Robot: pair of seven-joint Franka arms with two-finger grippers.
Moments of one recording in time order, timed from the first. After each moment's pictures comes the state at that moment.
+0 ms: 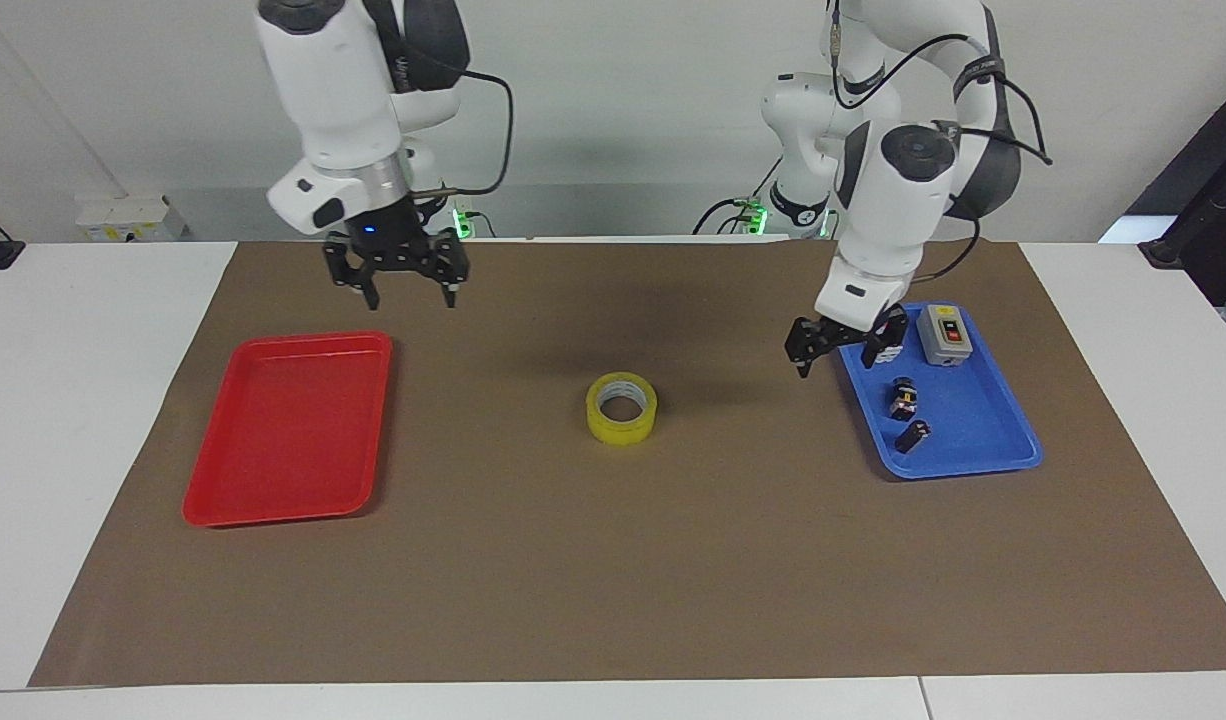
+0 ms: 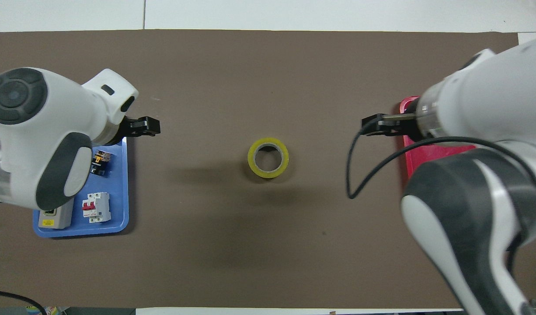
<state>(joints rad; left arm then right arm) -0.23 0.00 -0.03 -1.93 0.07 2.00 -0.33 0.51 0.02 -0.15 -1.73 0.00 1.86 0.39</state>
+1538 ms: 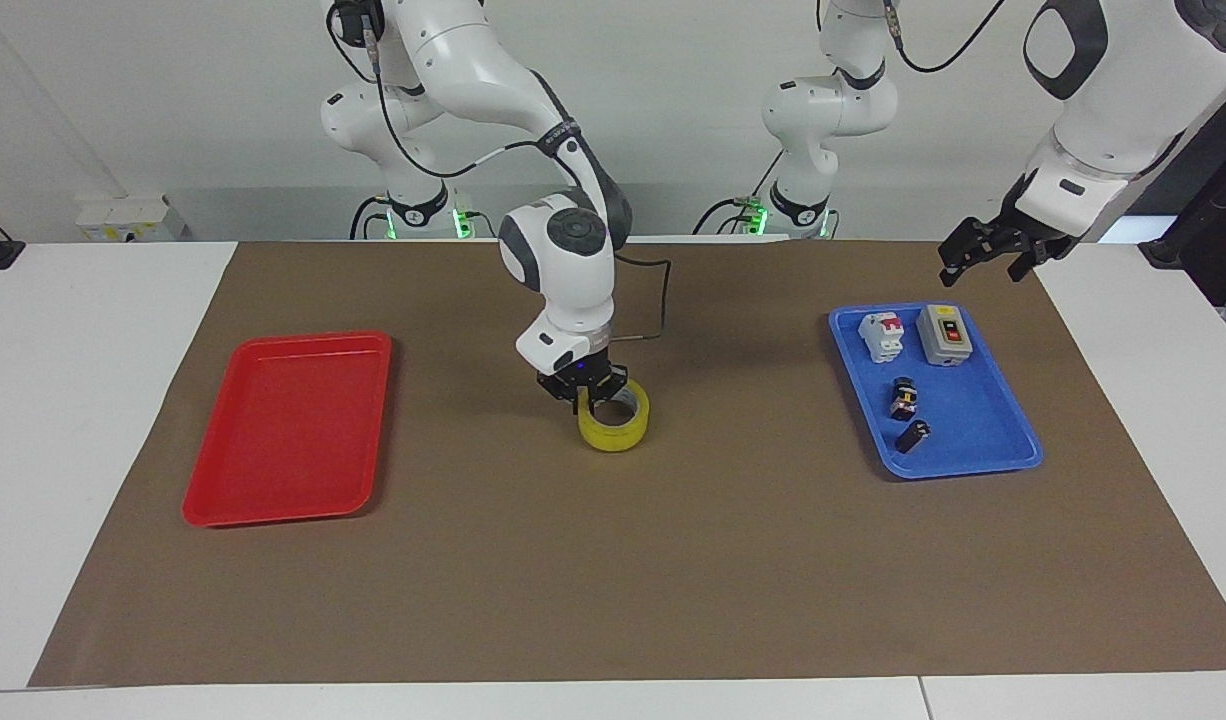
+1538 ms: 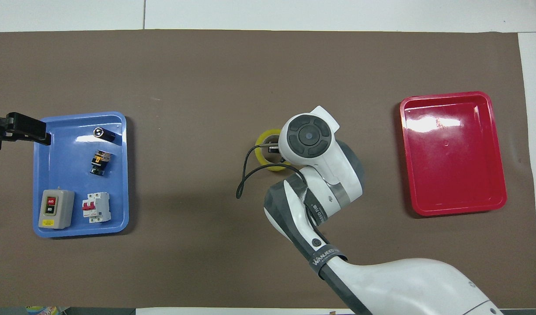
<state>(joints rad) 0.00 -0.01 -0.03 -1.62 -0.01 1.53 -0.03 0.67 0.36 -0.16 -1.81 0.00 2.23 0.58</state>
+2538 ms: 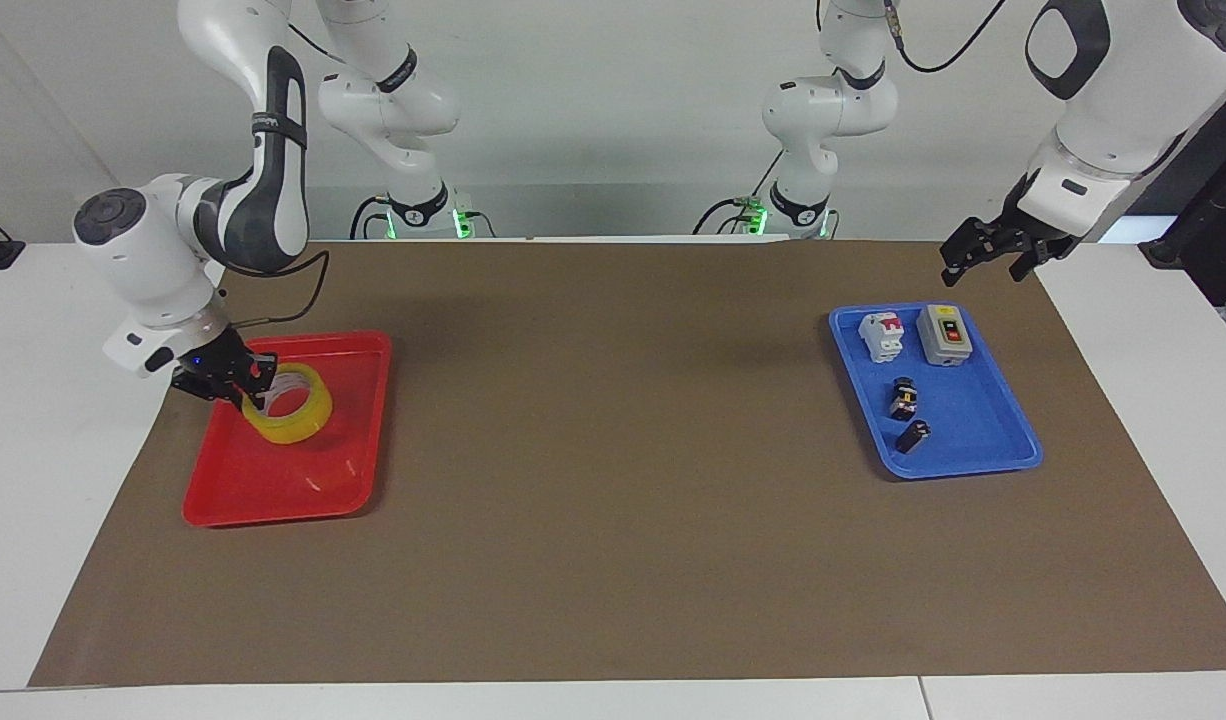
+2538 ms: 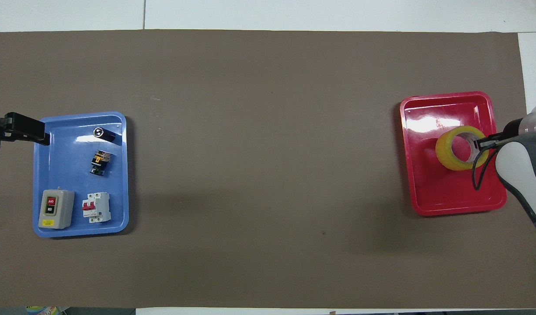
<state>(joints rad) 0.00 -0.01 -0.03 -1.62 -0.01 1.53 -0.03 -0.10 0.11 -0.17 -2.10 0.00 2.26 -0.46</state>
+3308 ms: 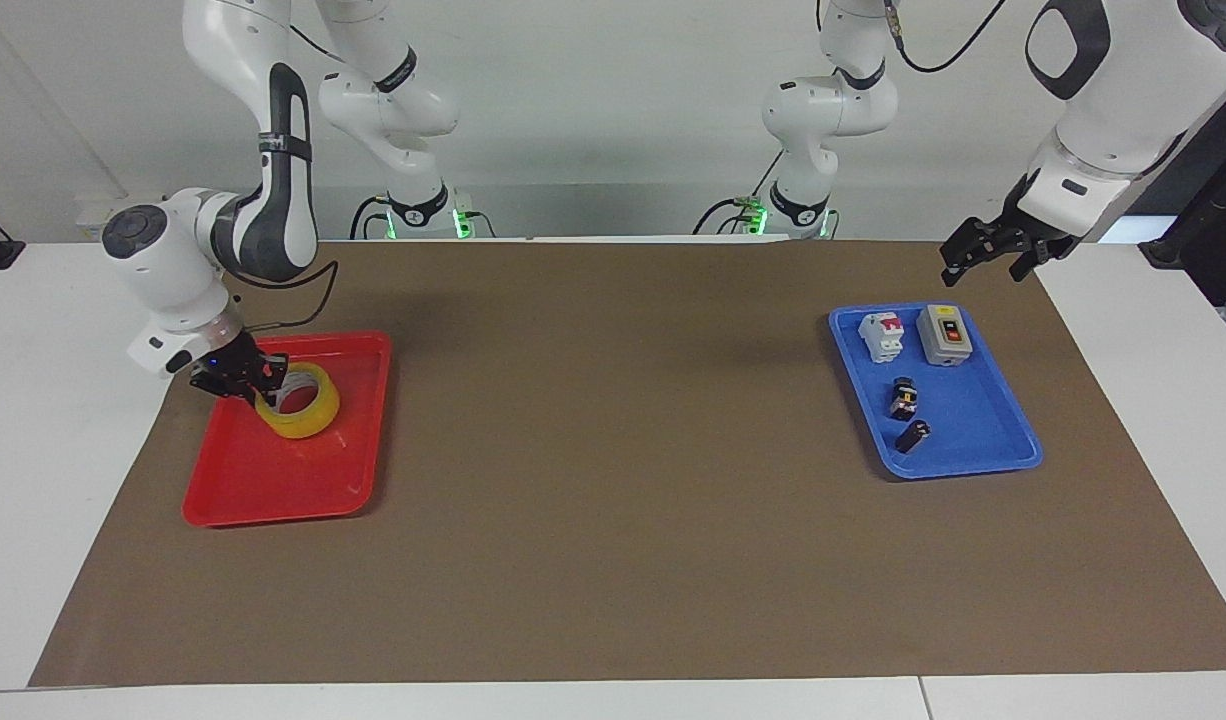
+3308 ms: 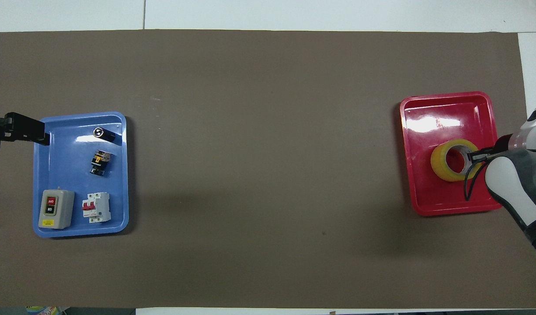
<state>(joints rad) 0.00 -0.01 -0.03 -1.62 -0.01 1.53 -0.03 -0.11 0.11 -0.16 -2.20 0.00 2.34 -0.46</state>
